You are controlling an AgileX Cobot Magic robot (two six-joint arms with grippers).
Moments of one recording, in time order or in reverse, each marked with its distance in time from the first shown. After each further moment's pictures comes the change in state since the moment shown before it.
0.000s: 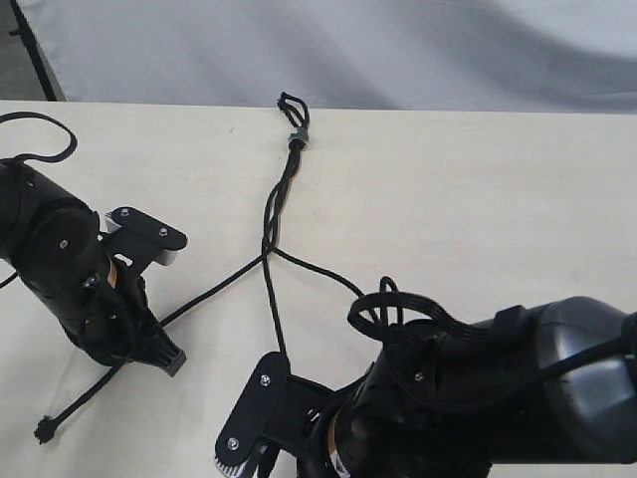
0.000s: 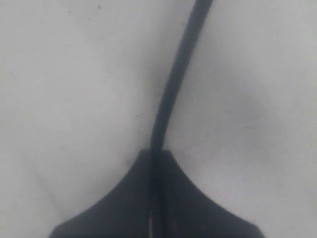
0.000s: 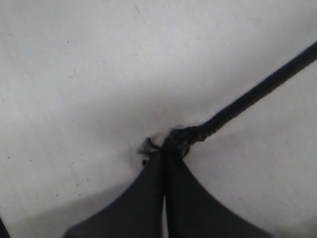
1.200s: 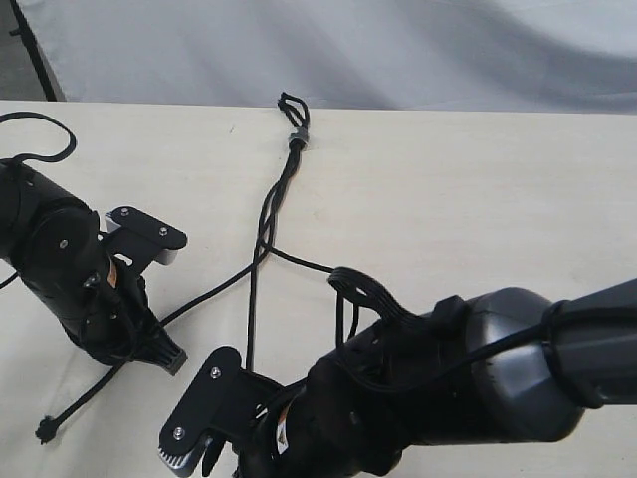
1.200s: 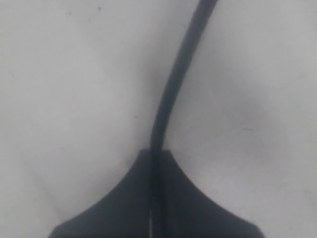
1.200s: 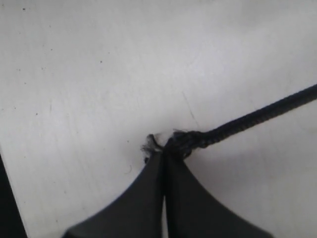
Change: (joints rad) left arm 0.000 0.000 0.000 -0.007 -0.006 0.000; right arm 0.000 0.082 -0.083 0.440 -0.090 -0.414
